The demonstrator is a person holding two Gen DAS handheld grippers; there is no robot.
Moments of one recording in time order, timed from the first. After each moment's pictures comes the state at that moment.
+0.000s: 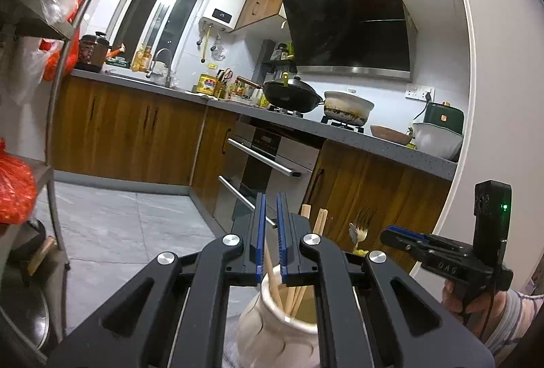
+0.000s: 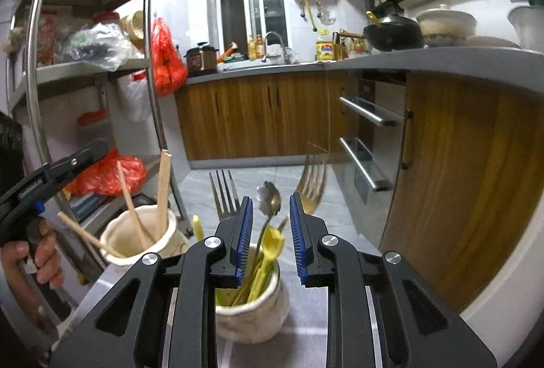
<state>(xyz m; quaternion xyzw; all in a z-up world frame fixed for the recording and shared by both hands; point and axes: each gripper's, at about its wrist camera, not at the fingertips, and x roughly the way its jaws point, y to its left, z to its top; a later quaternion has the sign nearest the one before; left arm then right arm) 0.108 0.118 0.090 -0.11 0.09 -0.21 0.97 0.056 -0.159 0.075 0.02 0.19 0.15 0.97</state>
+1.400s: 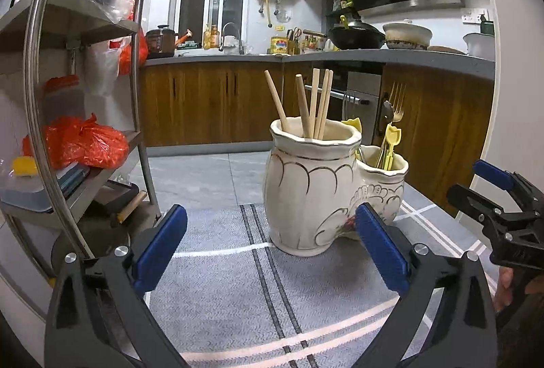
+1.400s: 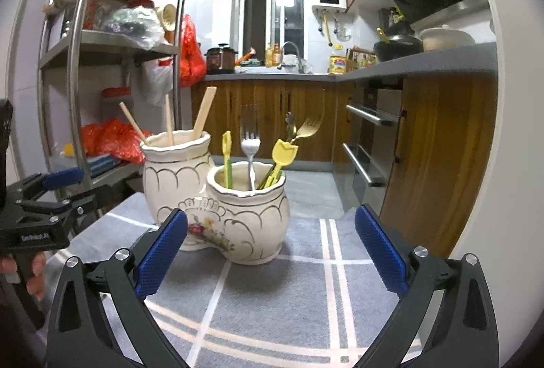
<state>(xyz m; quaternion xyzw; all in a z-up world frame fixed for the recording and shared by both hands) 0.007 0.053 0.020 -0.01 0.19 -0.01 0.98 -0.024 -0.171 0.021 -0.03 0.15 0.17 0.97</state>
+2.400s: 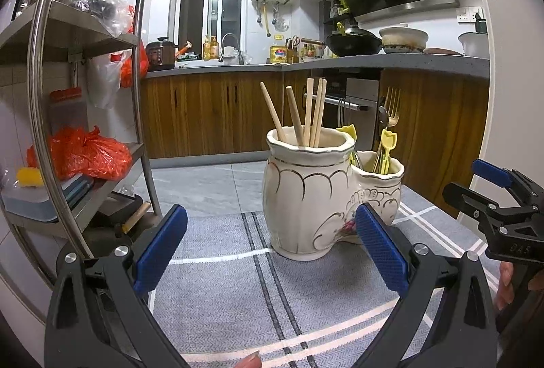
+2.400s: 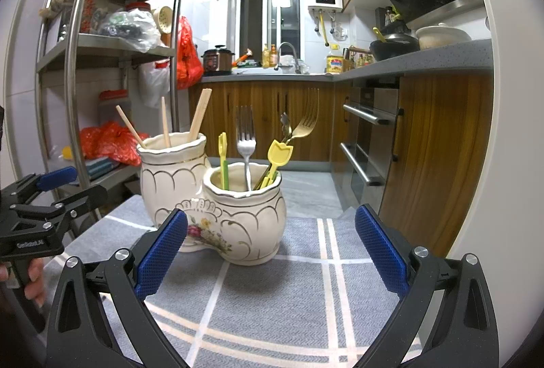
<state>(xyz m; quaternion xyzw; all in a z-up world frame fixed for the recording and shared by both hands) 0.000 0.046 0.024 0.00 0.17 0.00 0.99 -0.023 -0.173 0.020 -0.03 0.15 0.17 0.97</state>
